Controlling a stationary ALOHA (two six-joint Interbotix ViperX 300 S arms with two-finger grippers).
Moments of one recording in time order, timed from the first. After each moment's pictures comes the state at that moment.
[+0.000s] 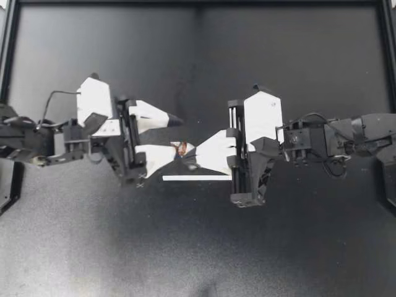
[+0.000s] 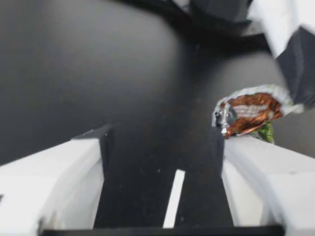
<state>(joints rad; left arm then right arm) 0.04 -0.06 0.94 -0.20 -0.63 -0.11 -0.01 -0.10 0.69 -0.04 -0.24 0.09</state>
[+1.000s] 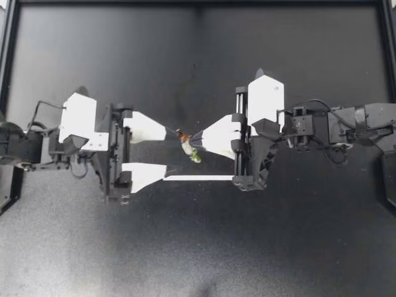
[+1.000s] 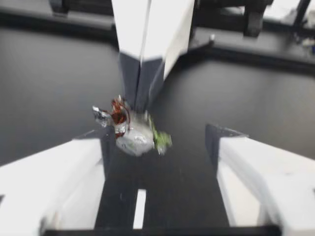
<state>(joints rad) 0.00 -0.15 0.95 -0.07 -0.64 -0.10 -0.08 -0.11 0.71 -0.04 -0.22 0.10</state>
